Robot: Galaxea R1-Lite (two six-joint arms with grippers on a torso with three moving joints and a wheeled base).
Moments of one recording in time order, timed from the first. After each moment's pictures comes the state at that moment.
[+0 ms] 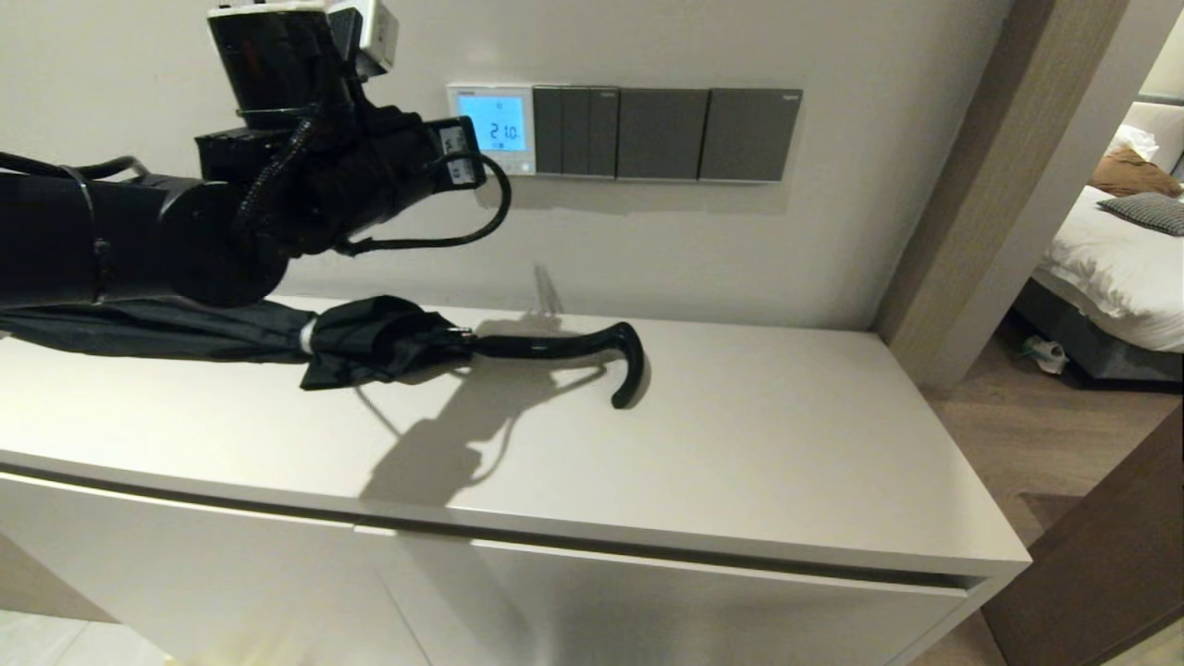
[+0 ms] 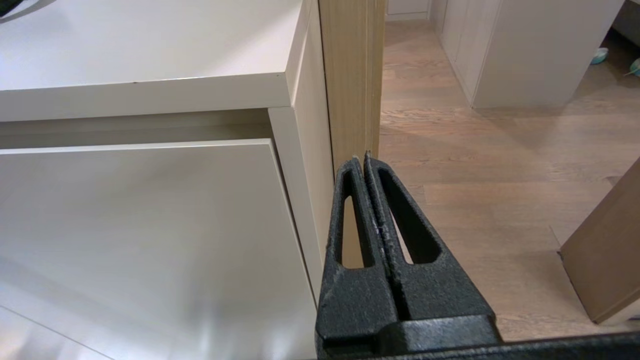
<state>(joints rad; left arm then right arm) -0.45 1.89 -1.57 -0.43 0.09 -0.13 0.00 0.00 0.00 -0.01 -0.01 0.00</state>
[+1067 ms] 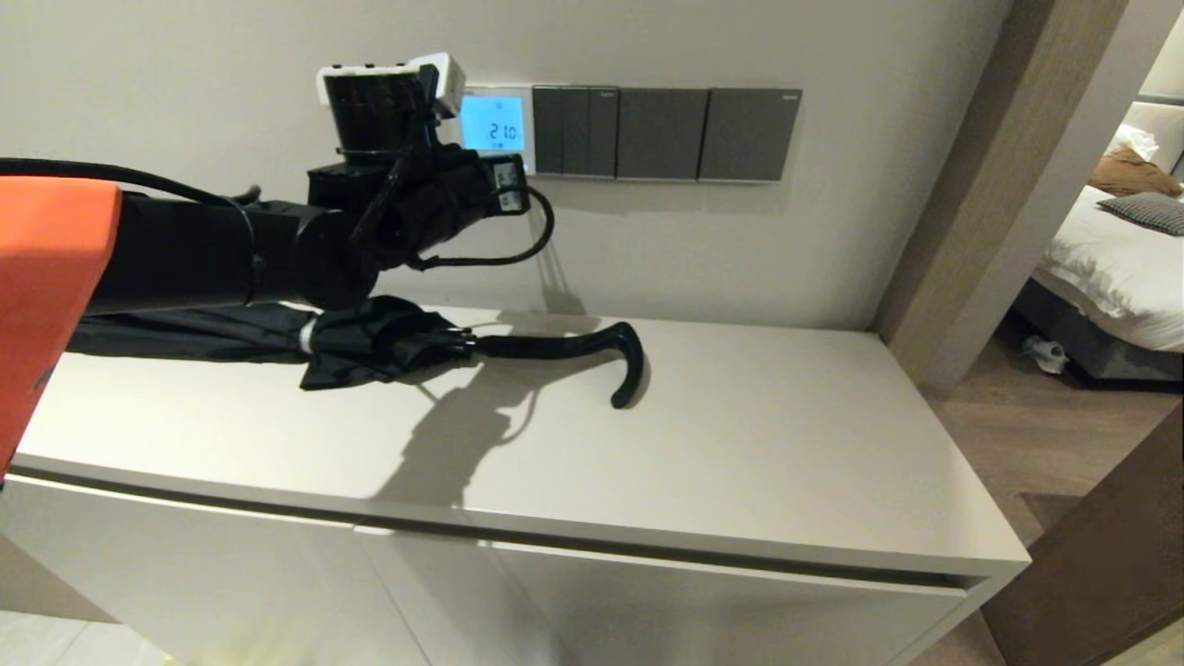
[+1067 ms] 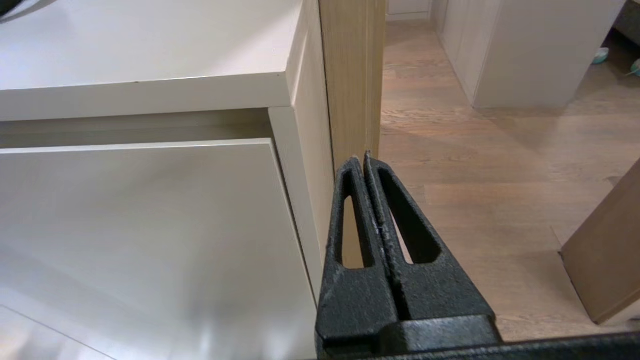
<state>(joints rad) -0.45 2.06 -1.73 -0.40 0.07 -0.13 0.00 0.00 0.00 -0.01 -0.01 0.00</state>
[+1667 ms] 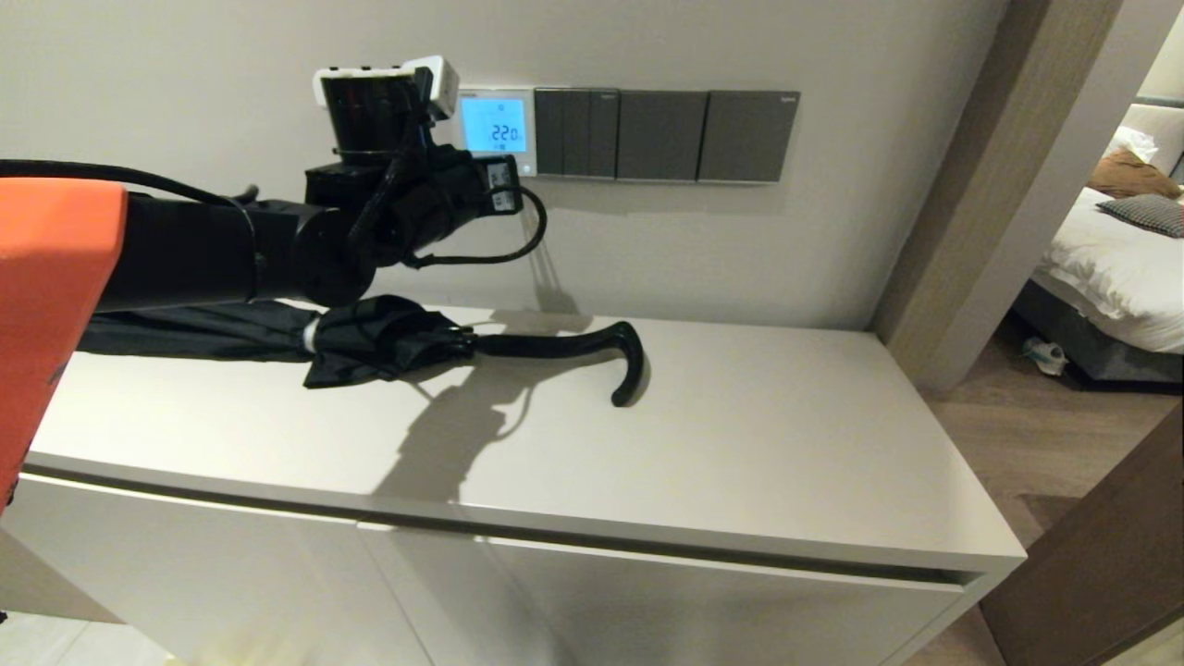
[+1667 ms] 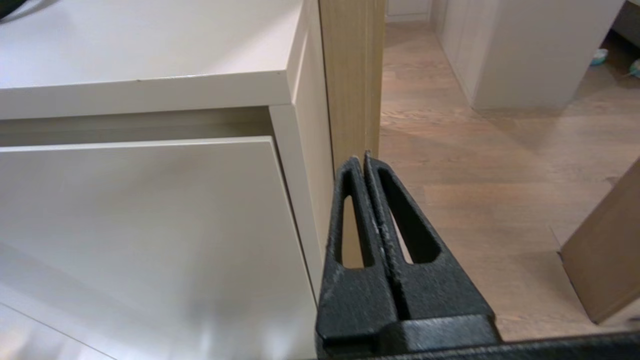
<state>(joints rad) -0.43 2.08 -1.74 -0.39 0.07 -0.13 0.00 0.00 0.00 -0.01 -0.01 0.00</state>
